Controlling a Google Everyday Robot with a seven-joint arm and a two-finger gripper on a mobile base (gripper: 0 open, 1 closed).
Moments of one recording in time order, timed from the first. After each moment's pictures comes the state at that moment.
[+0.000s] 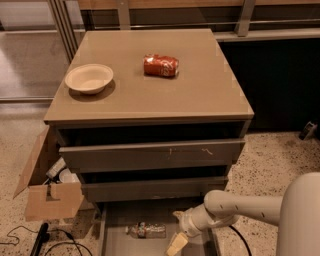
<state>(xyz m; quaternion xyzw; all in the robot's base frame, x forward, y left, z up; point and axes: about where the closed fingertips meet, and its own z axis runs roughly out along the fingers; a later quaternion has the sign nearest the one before) 0.428 -0.039 0.327 -0.51 0.77 0.34 0.17</state>
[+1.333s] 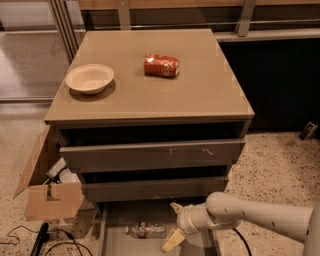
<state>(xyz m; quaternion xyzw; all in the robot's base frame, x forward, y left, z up) 0.446 -0.022 0.362 -0.52 0.75 0.32 0.26</state>
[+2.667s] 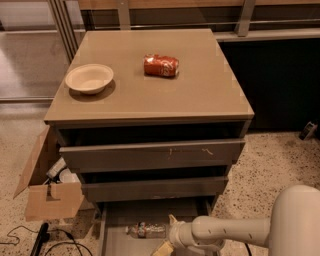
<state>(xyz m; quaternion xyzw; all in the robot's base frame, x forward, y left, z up) 0.451 -0.002 0.245 -0.46 0.80 0.25 0.28</state>
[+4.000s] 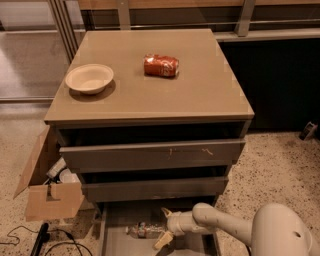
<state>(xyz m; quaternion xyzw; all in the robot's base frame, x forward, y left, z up) 0.506 0.014 0.185 -0.52 0.72 0.34 0.31</state>
